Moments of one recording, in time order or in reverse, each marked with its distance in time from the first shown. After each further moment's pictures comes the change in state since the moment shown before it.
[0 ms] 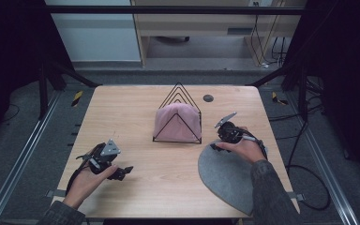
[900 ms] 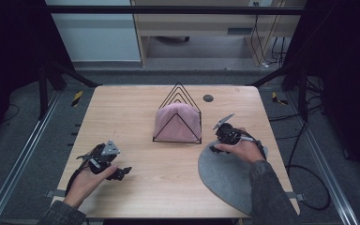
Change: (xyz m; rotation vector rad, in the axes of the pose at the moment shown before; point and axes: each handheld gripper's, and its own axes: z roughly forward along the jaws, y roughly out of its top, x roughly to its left) left arm 0.005 -0.006 0.005 0.043 0.016 -0.022; right arm 0.003 0.000 0.007 0.040 0.013 -0.013
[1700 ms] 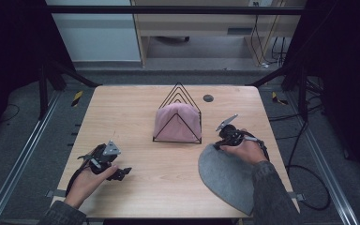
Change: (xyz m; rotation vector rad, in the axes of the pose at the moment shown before) left arm -0.001 -0.001 0.003 0.024 0.007 -0.004; right arm -0.001 -0.009 -0.007 -0.017 0.066 0.007
